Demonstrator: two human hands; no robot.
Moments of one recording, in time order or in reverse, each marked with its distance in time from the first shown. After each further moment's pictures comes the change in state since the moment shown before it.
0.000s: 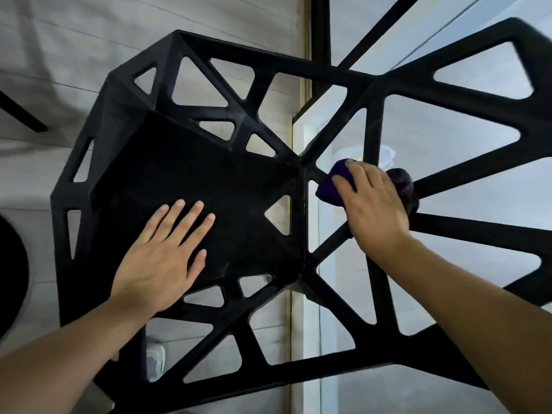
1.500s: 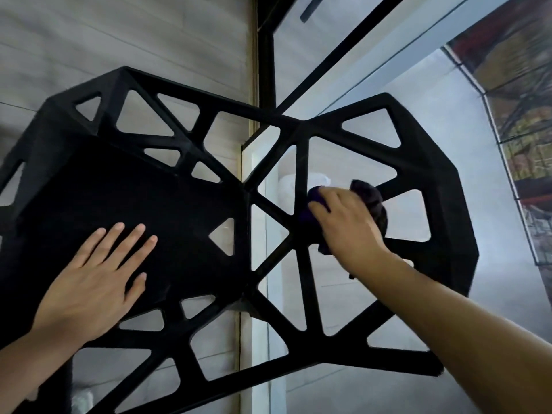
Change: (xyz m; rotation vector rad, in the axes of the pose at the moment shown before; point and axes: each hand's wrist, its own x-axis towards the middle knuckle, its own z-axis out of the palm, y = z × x) left_hand -0.002 -0.001 0.009 -0.077 0.114 0.033; right_hand -0.037 0.062 -0.031 -0.125 0.111 -0.033
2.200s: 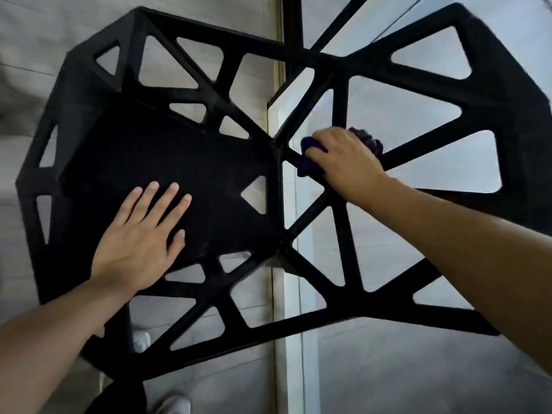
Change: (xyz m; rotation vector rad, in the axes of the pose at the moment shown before) left_hand 0.003 0.004 -0.009 0.057 -0.076 -0.042; right_hand 0.064 -0.028 0.040 0.133 0.014 -0.198
